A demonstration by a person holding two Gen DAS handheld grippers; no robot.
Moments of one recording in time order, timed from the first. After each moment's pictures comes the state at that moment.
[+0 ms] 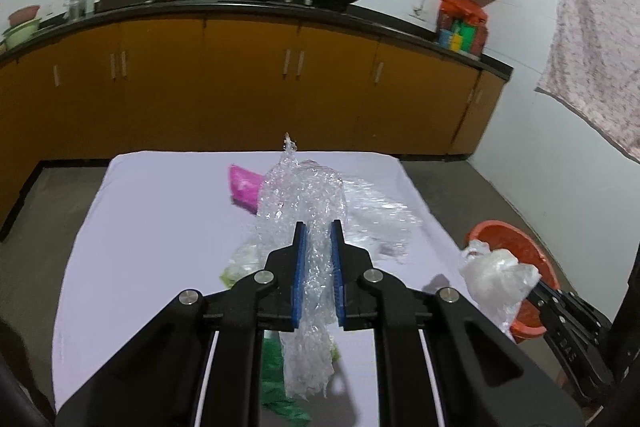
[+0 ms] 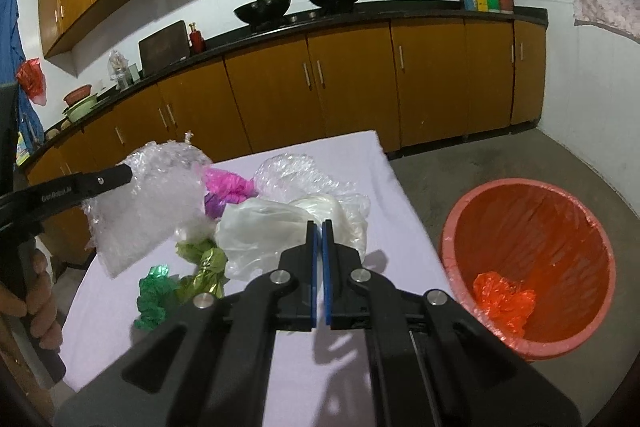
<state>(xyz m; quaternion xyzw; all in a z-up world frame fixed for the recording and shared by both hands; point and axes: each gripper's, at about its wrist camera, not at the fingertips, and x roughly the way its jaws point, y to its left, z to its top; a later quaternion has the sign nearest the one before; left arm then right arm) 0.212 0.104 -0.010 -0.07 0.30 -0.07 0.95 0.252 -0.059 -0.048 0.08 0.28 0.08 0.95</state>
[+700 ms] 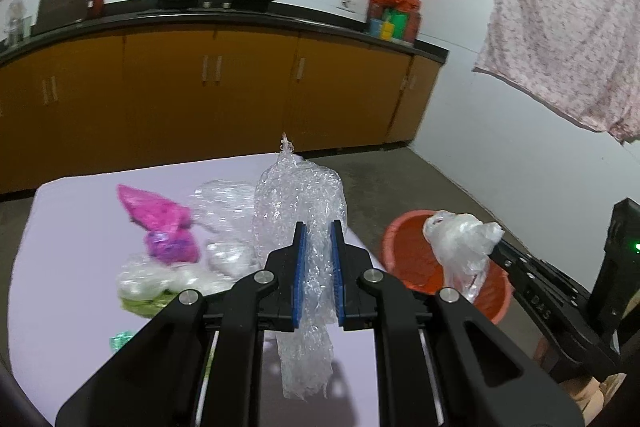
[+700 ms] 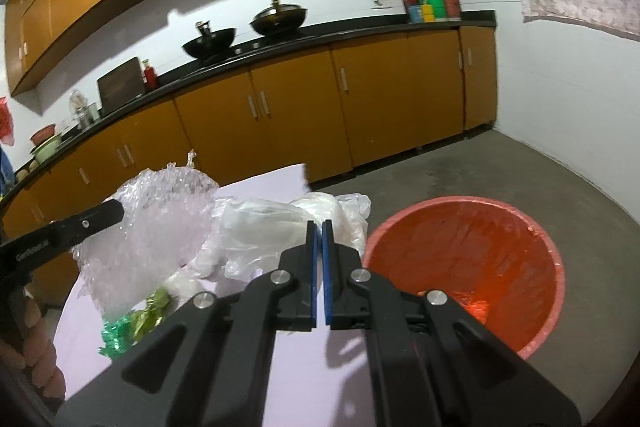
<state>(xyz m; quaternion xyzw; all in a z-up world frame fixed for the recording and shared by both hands) 0.221 0.012 0.000 -0.05 0.29 -0.18 0.94 0.249 -0.143 -0.034 0.11 0.25 0.00 0.96</state>
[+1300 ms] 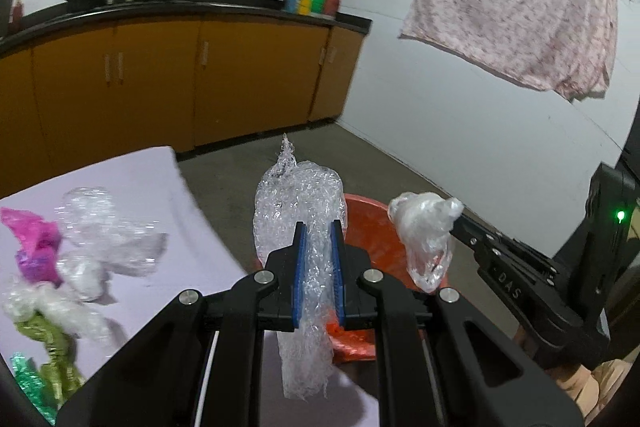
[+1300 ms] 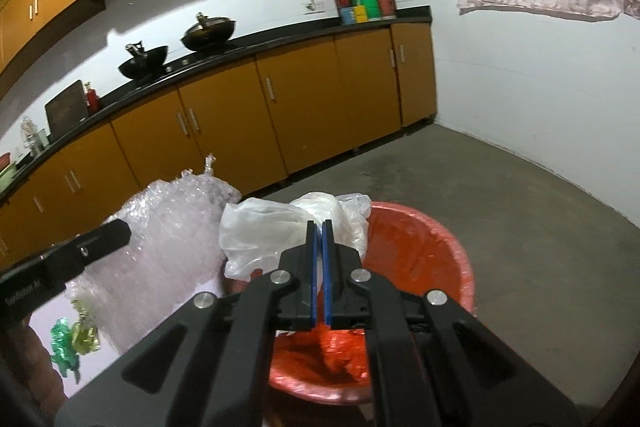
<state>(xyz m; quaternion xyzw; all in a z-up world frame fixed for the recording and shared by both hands) 0.239 -0.118 -0.019 -0.02 0.30 -0.31 0.90 0.238 -0.253 -0.051 0.13 0.25 -0.10 0.96</state>
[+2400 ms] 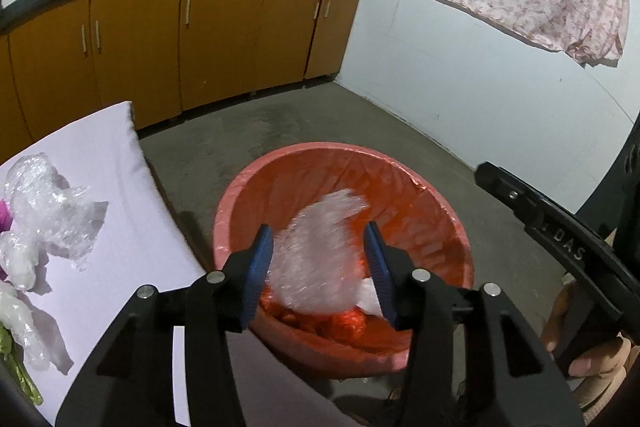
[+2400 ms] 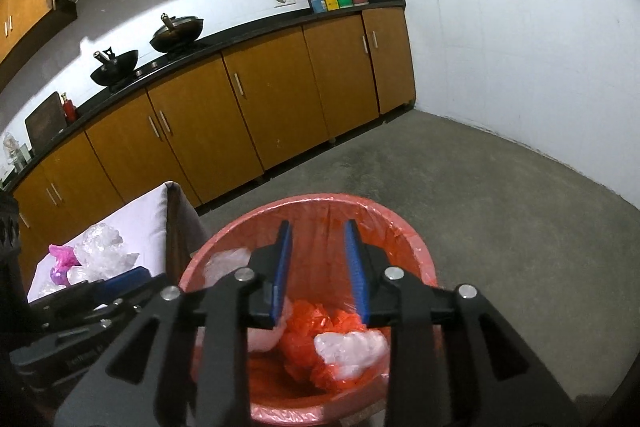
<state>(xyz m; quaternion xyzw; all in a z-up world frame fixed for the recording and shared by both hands) 0.257 -0.158 -0.073 0.01 0.36 -0.30 0.88 0.251 -0.304 -0.083 0.16 0.26 -0.13 0.94</state>
